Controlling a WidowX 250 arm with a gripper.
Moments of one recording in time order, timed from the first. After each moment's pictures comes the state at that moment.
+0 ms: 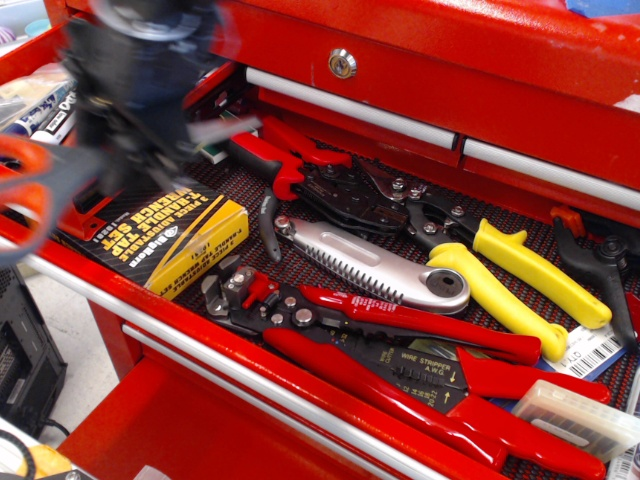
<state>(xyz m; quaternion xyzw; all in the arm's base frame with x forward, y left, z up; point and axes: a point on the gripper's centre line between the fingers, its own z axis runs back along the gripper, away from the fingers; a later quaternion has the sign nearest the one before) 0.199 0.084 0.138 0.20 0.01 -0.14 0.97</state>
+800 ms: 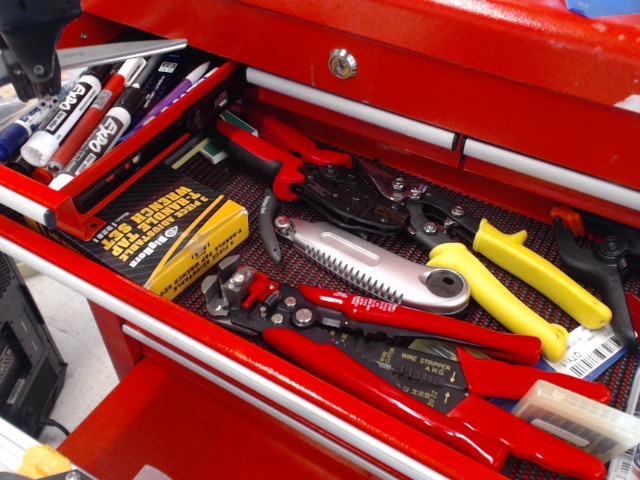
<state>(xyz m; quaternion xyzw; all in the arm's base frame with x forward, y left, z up) 0.242 0.188 0.134 0.23 -0.09 -0.26 0.93</state>
